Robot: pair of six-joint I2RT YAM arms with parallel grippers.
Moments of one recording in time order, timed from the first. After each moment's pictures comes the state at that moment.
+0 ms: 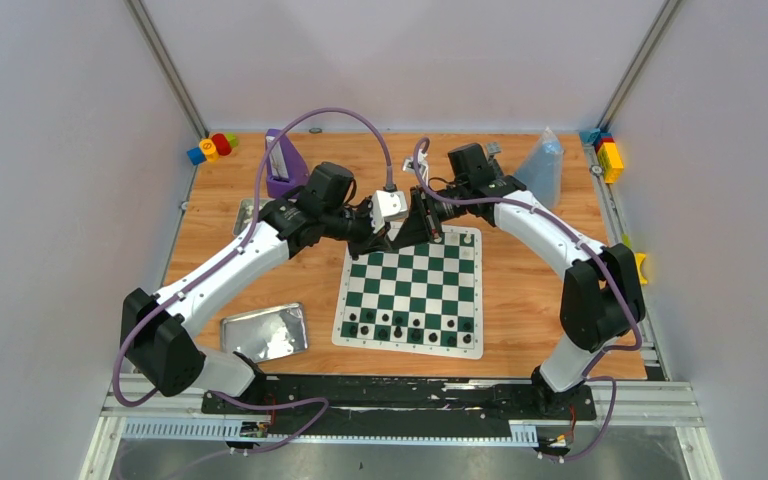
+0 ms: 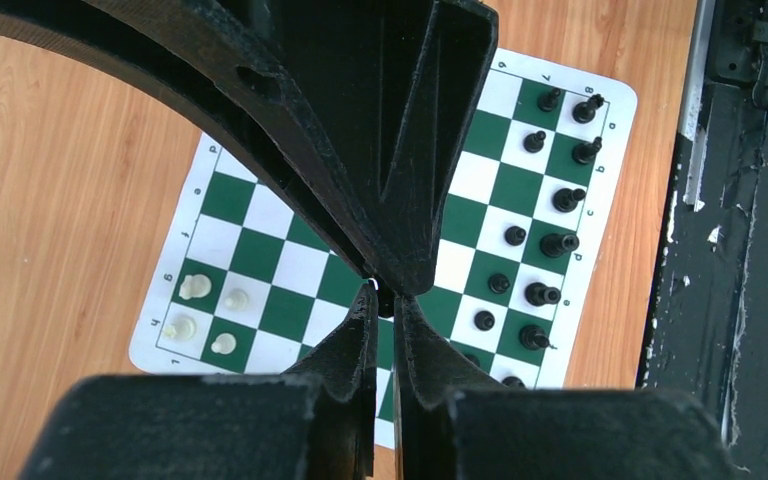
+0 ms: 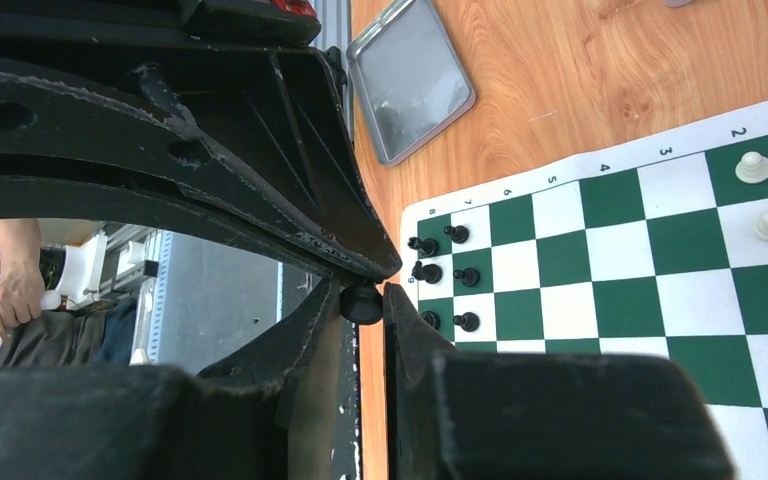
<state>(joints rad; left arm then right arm) -0.66 1.40 1.25 -0.58 0.58 0.48 0.47 1.69 1.35 -0.47 -1.17 -0.04</state>
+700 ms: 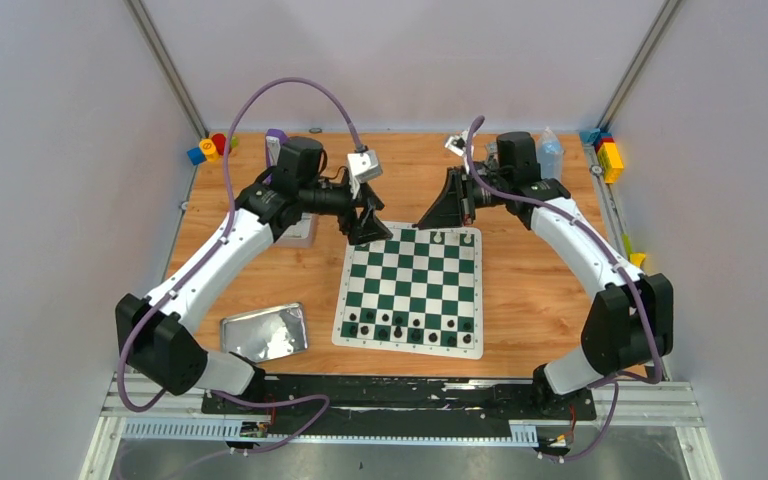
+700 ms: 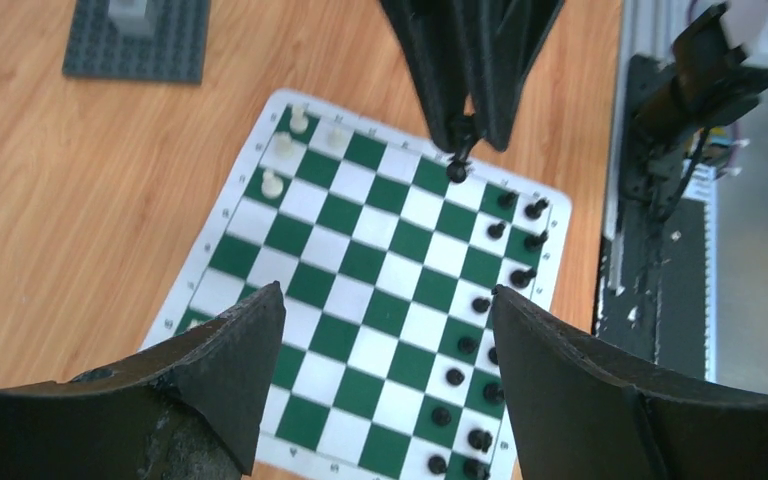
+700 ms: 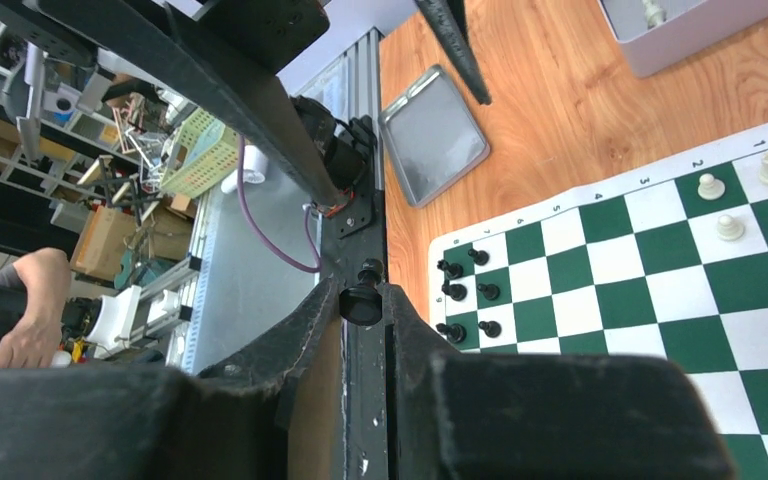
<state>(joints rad) -0.50 1.39 1.30 -0.50 0.80 0.32 0.31 1.52 1.27 -0.35 -1.29 0.11</state>
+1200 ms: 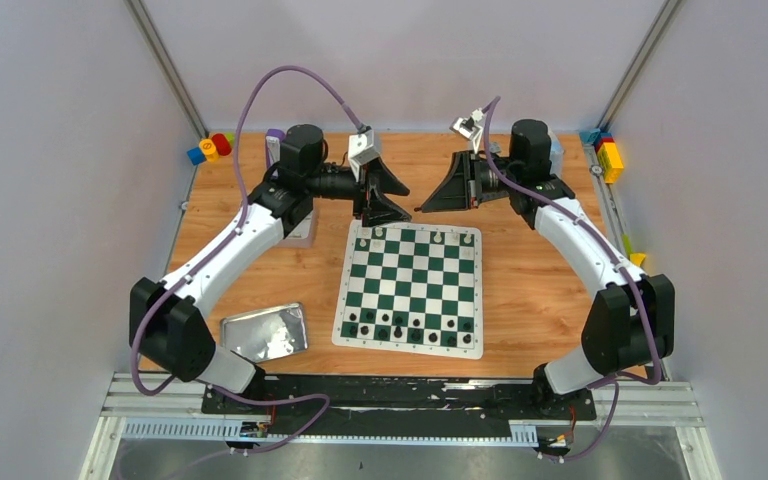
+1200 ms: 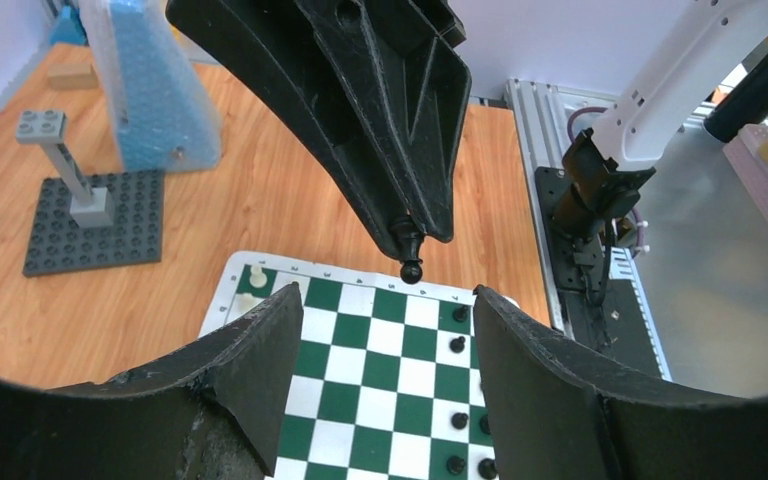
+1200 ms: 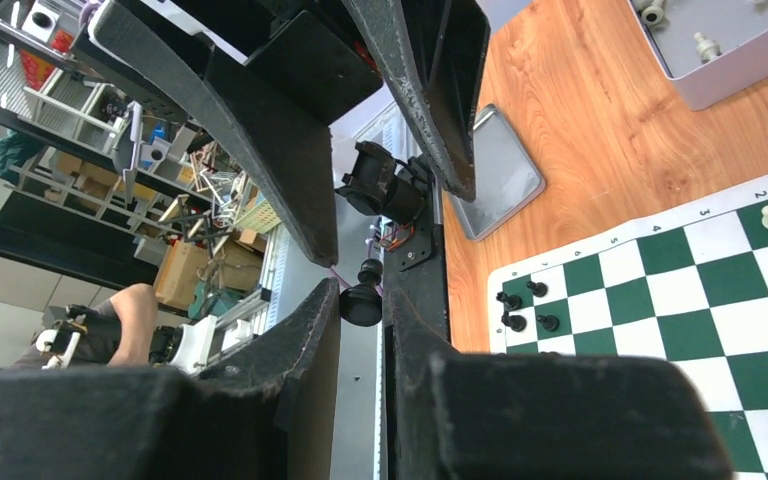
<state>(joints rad) -0.50 1.46 1.31 -0.07 1.06 0.06 0.27 1.52 1.26 0.03 -1.38 0.59</state>
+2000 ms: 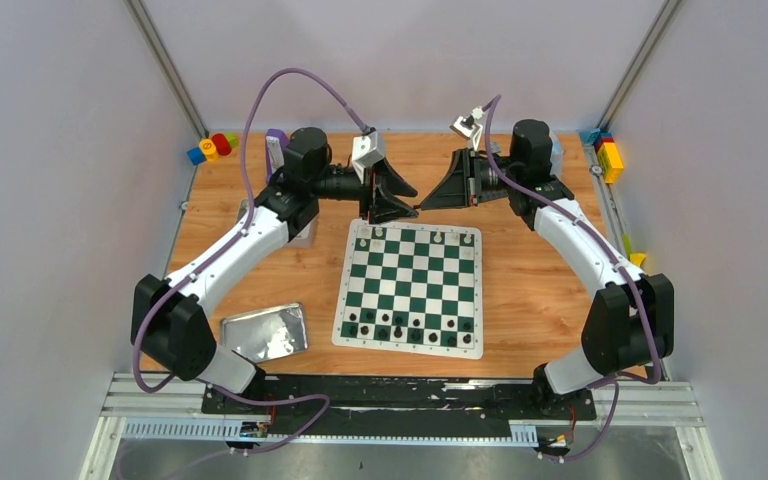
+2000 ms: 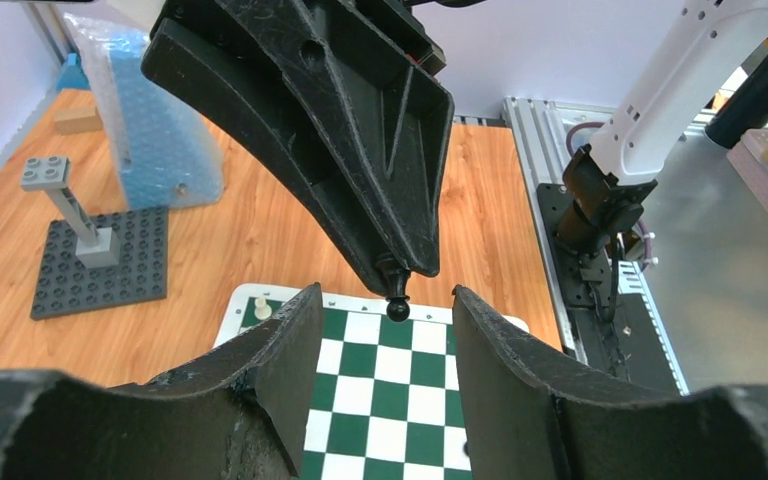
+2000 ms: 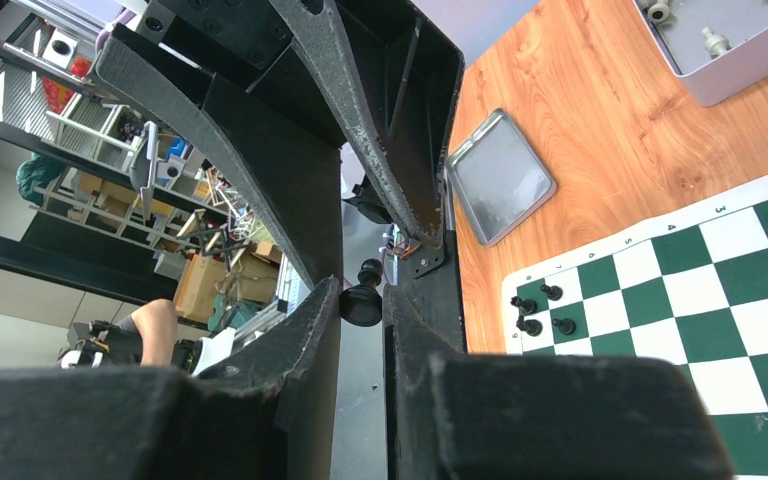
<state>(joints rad) -0.53 1.48 1.28 0.09 1.07 0.01 0.27 1.52 1.24 0.12 -1.37 0.72</state>
